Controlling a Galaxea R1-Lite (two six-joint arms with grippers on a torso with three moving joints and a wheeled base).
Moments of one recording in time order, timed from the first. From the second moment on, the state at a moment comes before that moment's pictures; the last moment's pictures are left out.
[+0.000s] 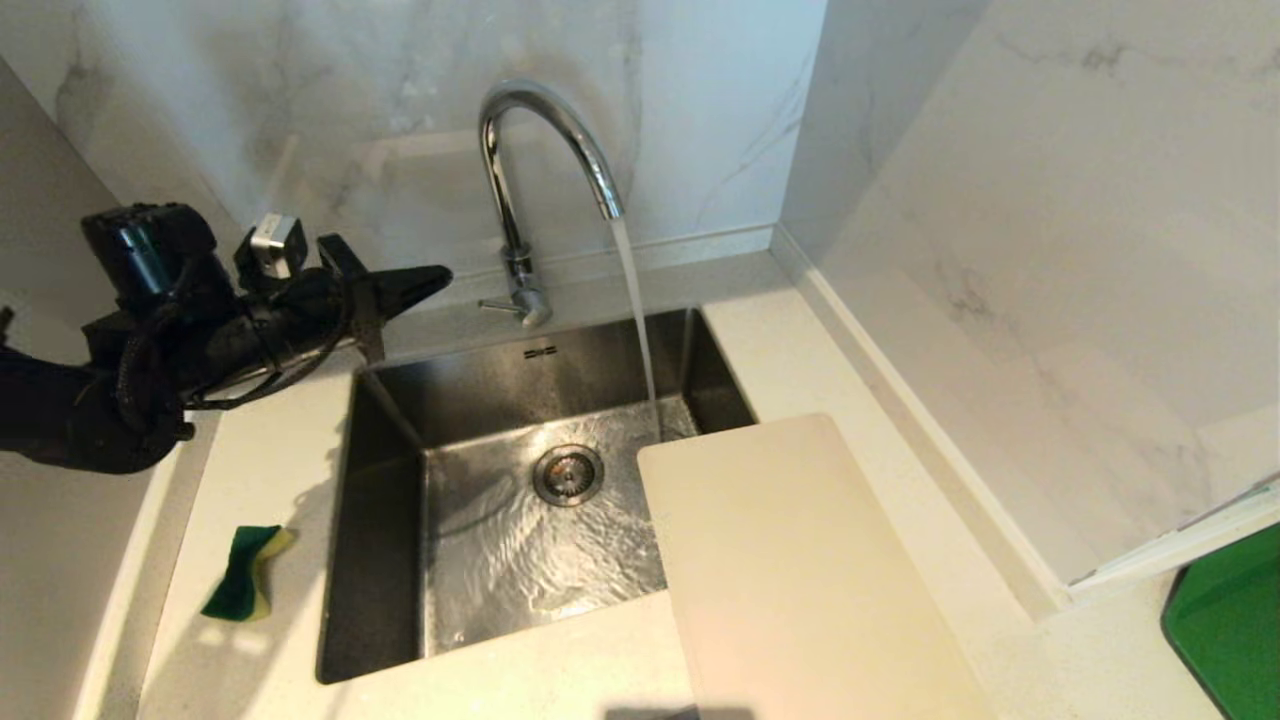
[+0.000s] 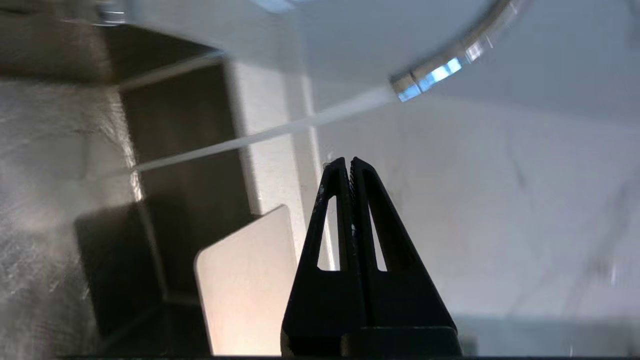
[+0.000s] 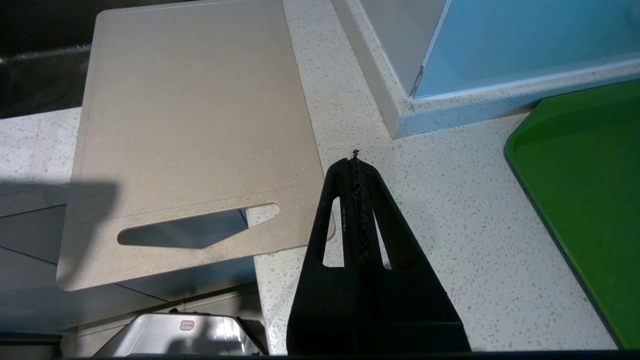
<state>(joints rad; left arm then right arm) -0.19 1.89 -1.17 -0.86 -0.61 -1.08 0.00 0.00 0.00 0.00 0.01 -0.03</state>
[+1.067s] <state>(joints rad) -0.31 2.19 -1.40 -0.88 -0.44 -0.56 0.00 0.00 0.00 0.00 0.01 -0.03</state>
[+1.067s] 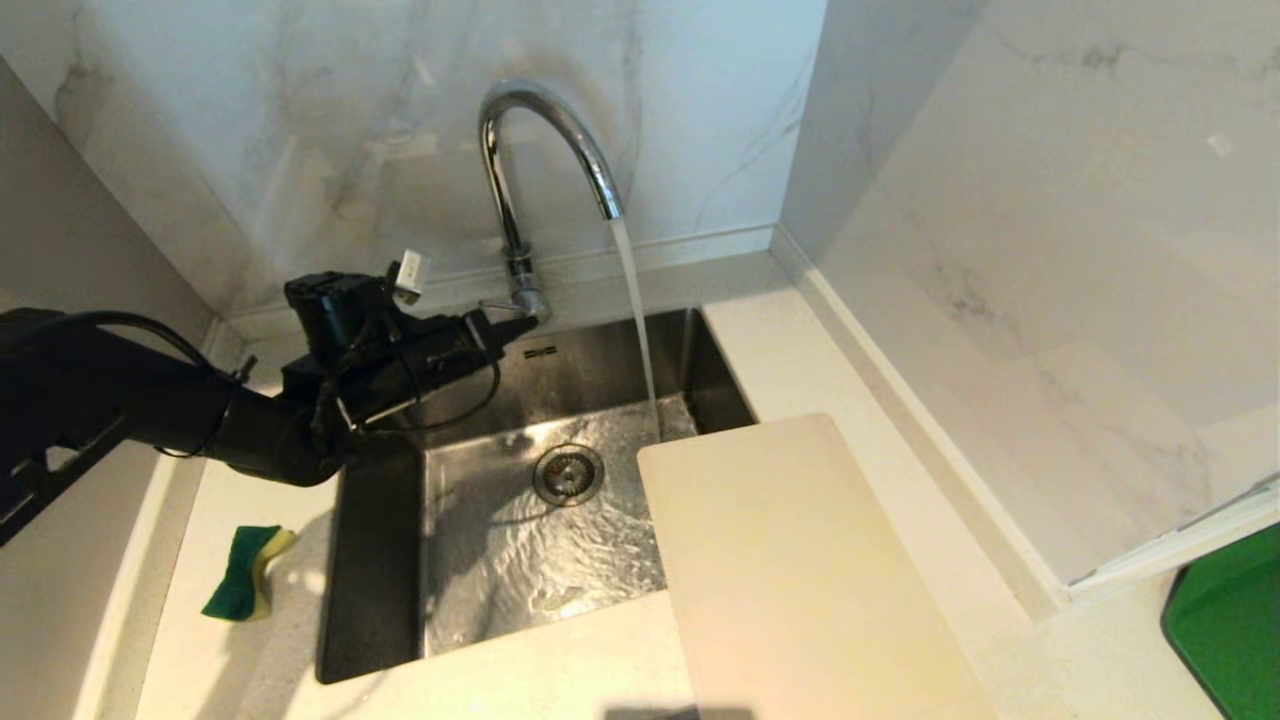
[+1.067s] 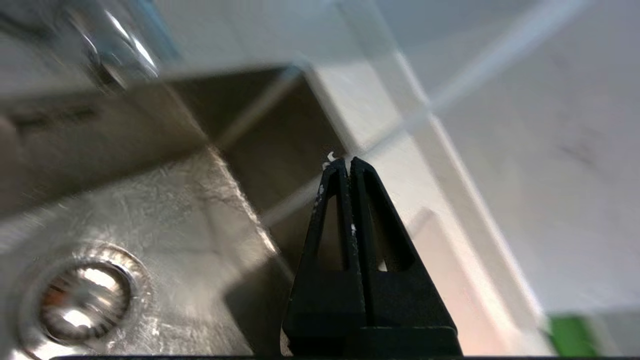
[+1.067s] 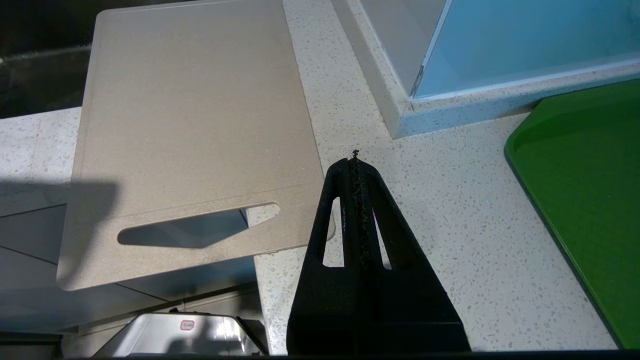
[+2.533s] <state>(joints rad) -0.27 2.45 -1.84 -0.78 -0.27 -0.45 0.00 0.00 0.00 0.00 0.01 -0.03</state>
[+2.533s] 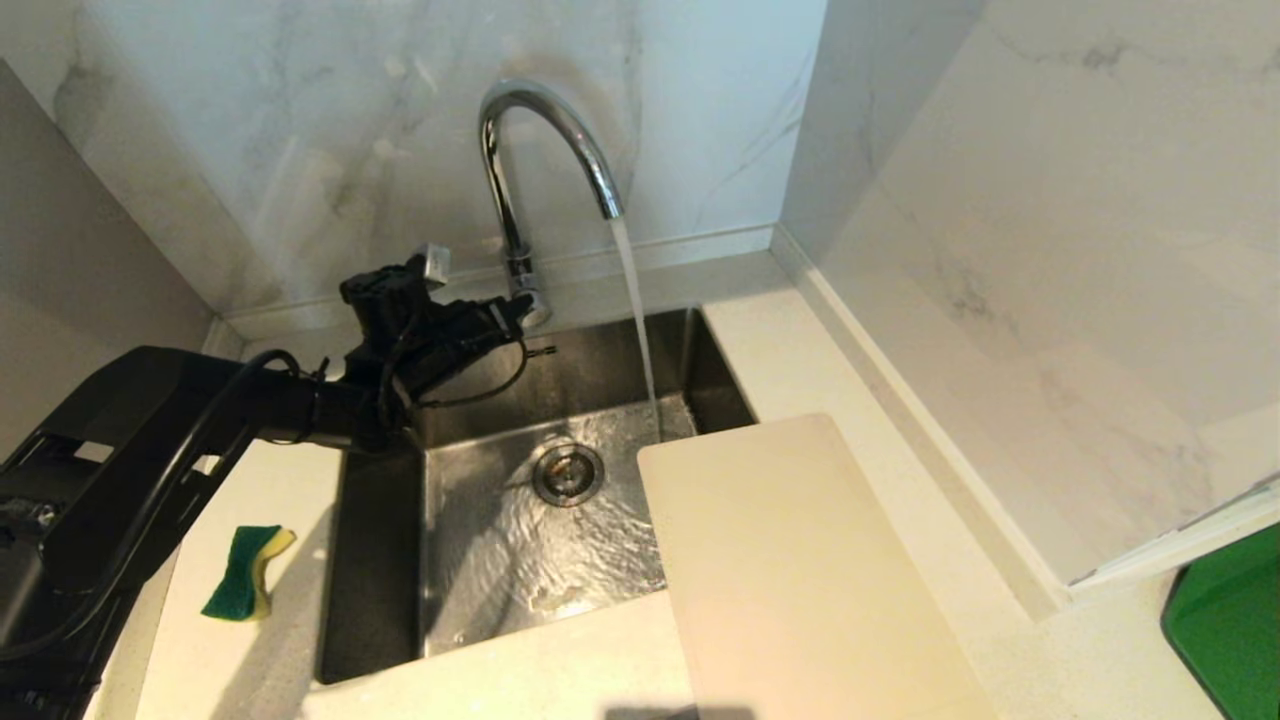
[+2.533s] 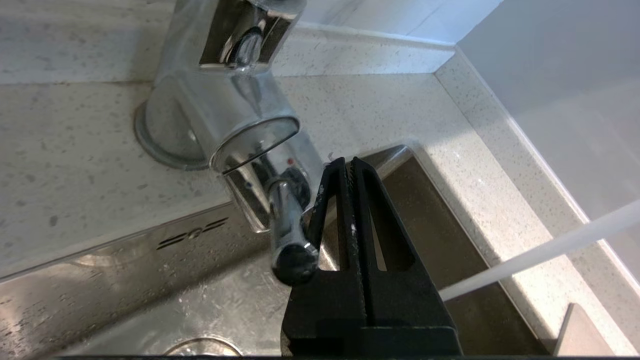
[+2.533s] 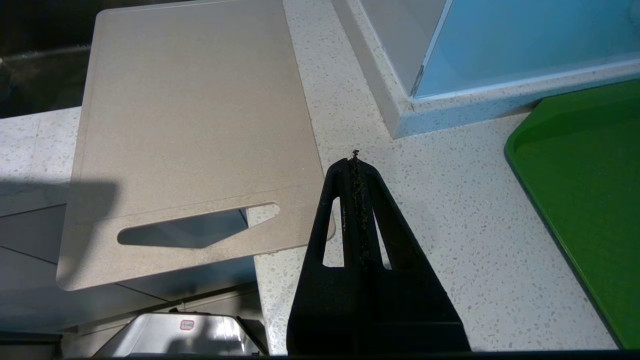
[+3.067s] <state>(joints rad) -0.21 2.47 -1.91 -0.75 -0.28 -0.45 0.00 0.00 0.00 0.01 0.01 -0.03</state>
